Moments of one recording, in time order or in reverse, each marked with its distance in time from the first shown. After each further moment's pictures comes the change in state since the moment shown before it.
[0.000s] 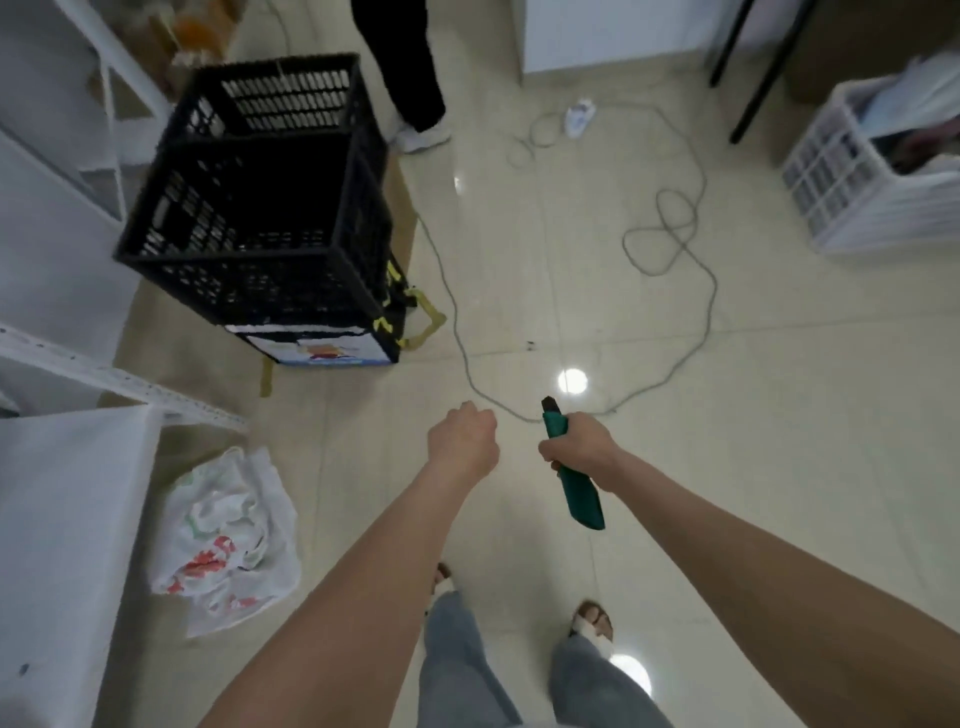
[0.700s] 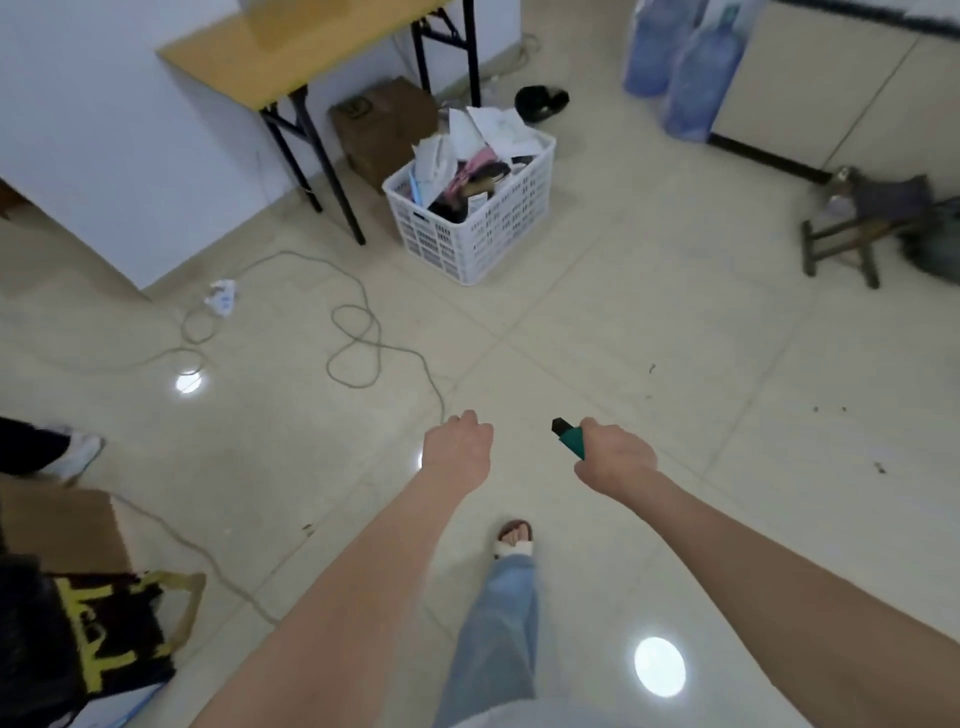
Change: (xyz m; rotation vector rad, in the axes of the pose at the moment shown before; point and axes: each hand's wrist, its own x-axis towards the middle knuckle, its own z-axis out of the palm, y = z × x) left_hand 0.066 0.489 -0.035 0.574 0.089 0.812; right_hand -0.081 0.241 -0.390 -0.293 0.590 0.338
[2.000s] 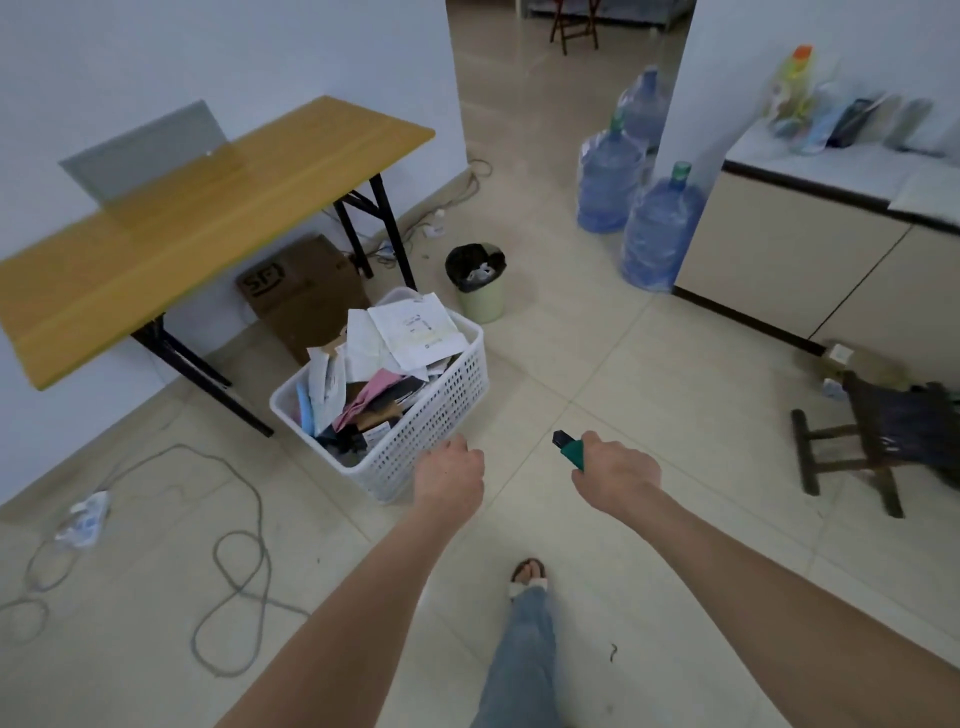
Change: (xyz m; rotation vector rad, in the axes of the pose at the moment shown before) left_hand 0.666 0.131 -0.361 0.093 0.107 -0.041; right_hand 0.586 0.181 -0.477 -0.051 0.107 -0.001
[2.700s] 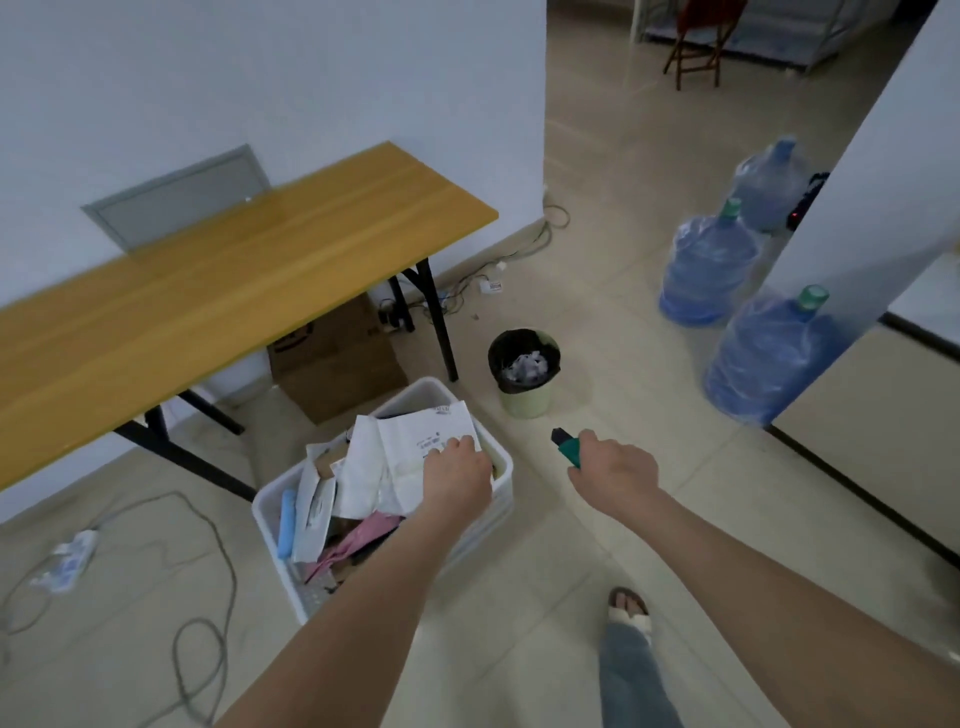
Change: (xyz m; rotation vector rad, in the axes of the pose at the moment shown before) left_hand 0.400 -0.082 -0.138 -0.060 -0.007 -0.196; right_hand 0.411 -0.061 -0.220 -0.119 0.069 -0.237
